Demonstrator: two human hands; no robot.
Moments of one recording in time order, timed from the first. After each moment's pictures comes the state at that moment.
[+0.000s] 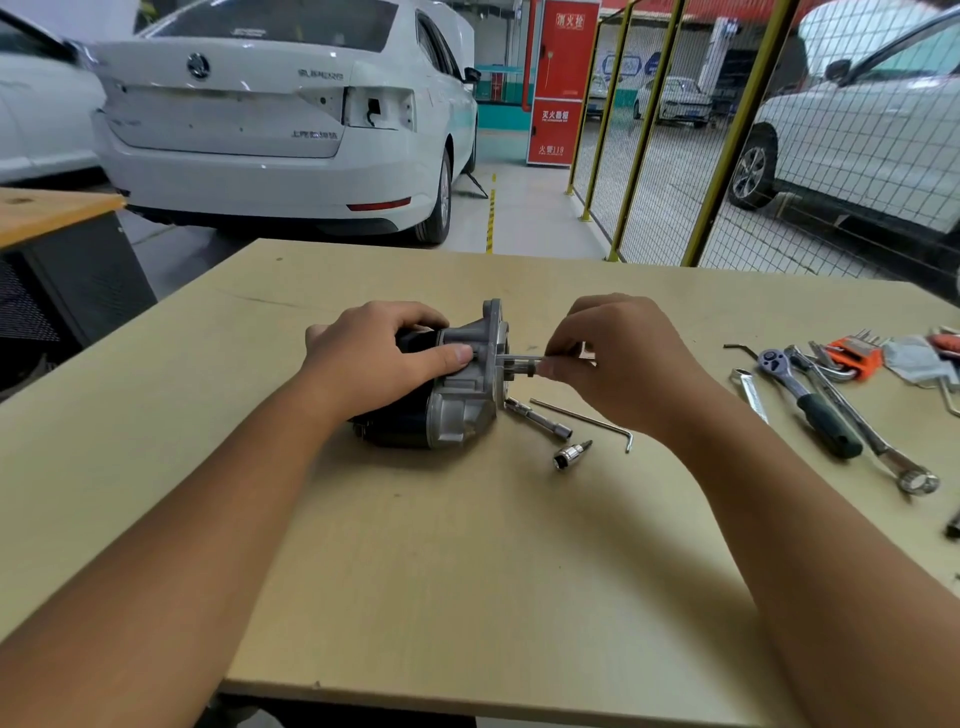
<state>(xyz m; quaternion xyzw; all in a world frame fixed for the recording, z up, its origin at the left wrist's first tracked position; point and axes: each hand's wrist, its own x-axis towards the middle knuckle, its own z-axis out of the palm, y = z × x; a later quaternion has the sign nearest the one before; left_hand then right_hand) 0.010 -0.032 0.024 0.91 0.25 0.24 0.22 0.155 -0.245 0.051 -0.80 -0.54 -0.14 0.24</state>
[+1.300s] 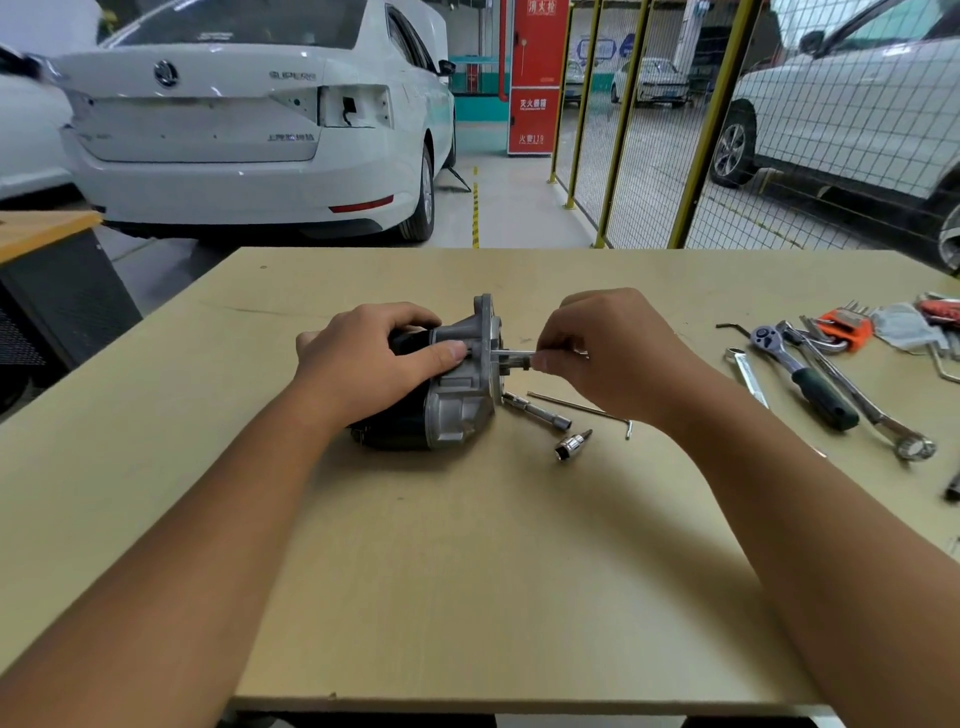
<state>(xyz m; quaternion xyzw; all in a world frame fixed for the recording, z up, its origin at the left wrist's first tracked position) 0.010 -0.034 0.025 0.91 0.25 0.24 0.23 0.154 -0.244 0.052 -0.80 -0.55 -0.13 0.22</state>
